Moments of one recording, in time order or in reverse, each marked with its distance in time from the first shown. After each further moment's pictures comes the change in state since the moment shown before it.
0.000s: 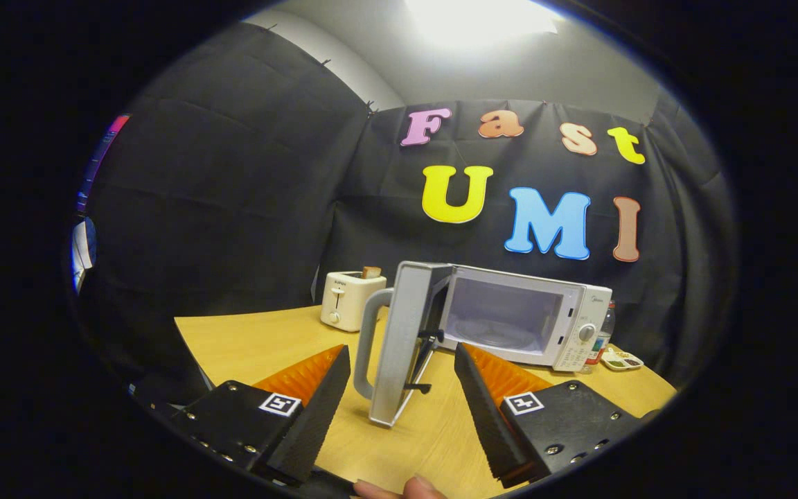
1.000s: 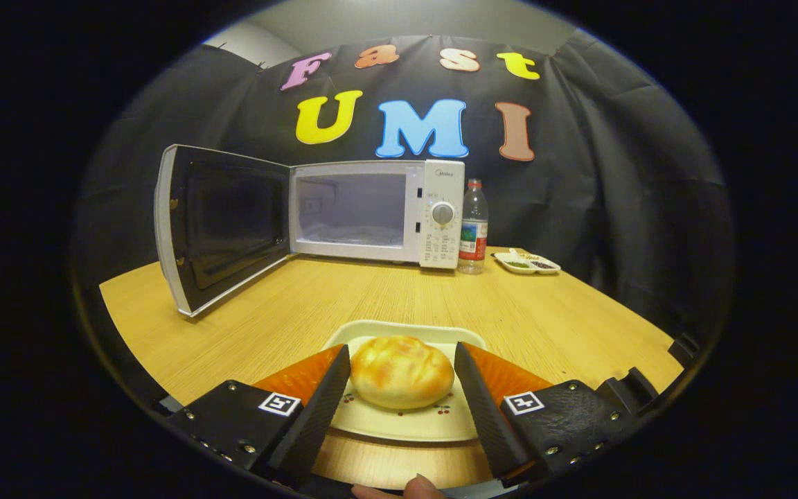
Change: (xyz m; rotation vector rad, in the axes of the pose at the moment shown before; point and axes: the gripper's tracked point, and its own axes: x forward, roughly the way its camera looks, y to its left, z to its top) arm -0.053 -0.208 -0.173 0.213 0.289 -0.293
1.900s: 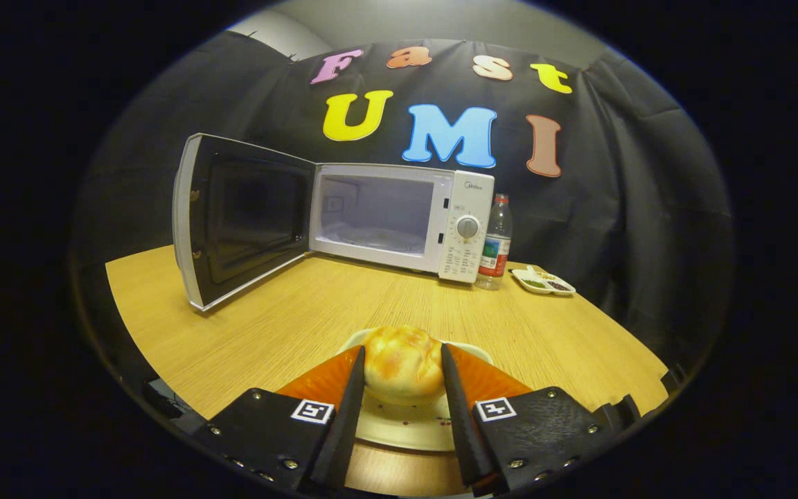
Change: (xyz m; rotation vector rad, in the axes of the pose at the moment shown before) arm -0.001 0.021 0.033 -0.149 -0.040 0.056
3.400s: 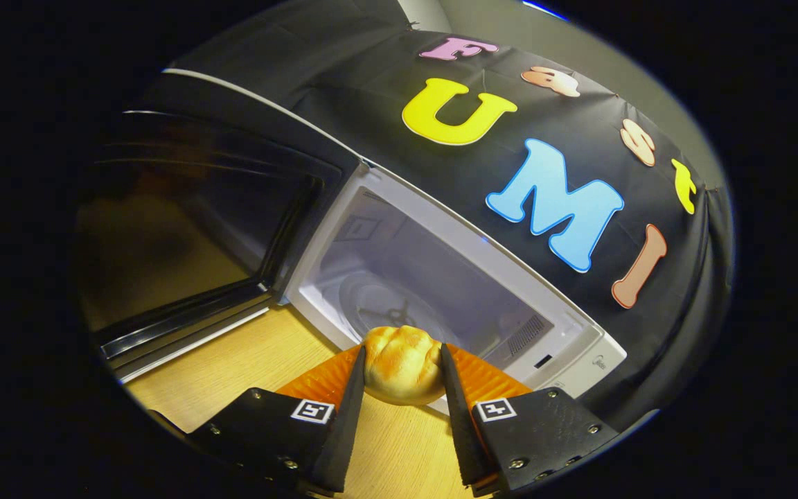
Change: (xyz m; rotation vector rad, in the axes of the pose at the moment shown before) arm 0.264 0.061 0.154 -0.477 -0.013 -0.004
